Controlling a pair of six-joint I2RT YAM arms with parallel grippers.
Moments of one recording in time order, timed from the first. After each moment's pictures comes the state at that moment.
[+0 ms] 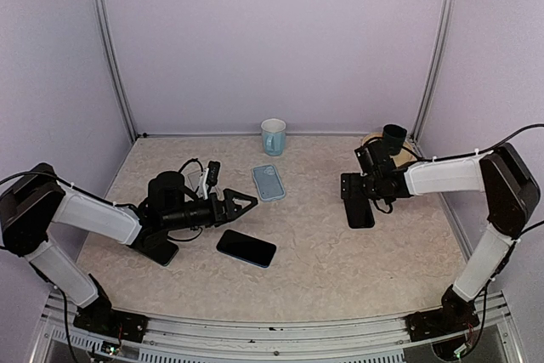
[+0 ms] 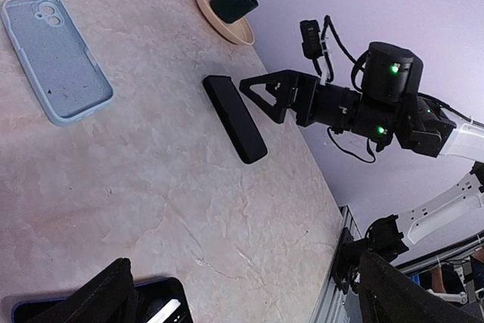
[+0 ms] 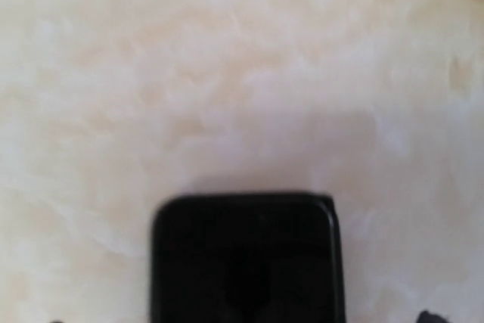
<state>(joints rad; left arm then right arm) -0.73 1.55 0.55 0.77 0.37 -0.81 0.53 1.71 0.96 -0.10 0.36 0.42</state>
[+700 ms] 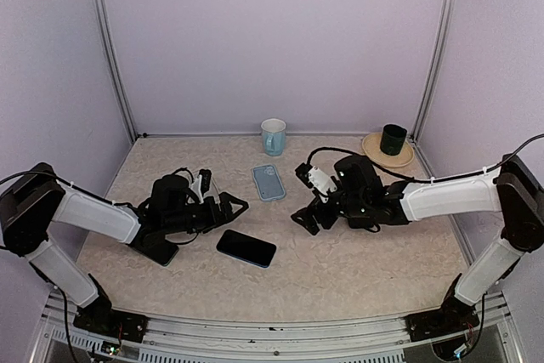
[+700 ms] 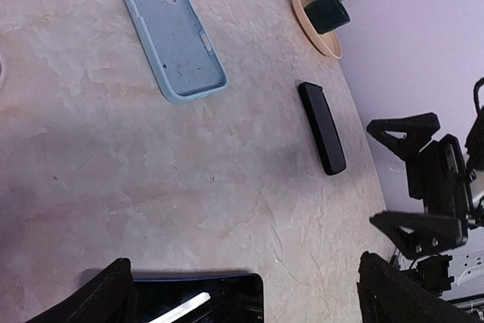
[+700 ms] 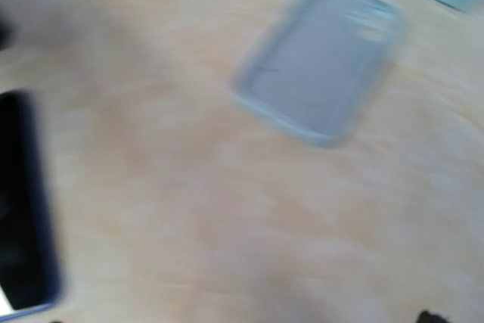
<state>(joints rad) -0.70 1.55 0.54 0.59 0.20 -0.83 0.79 1.58 0.86 0.12 -0.03 -0.09</state>
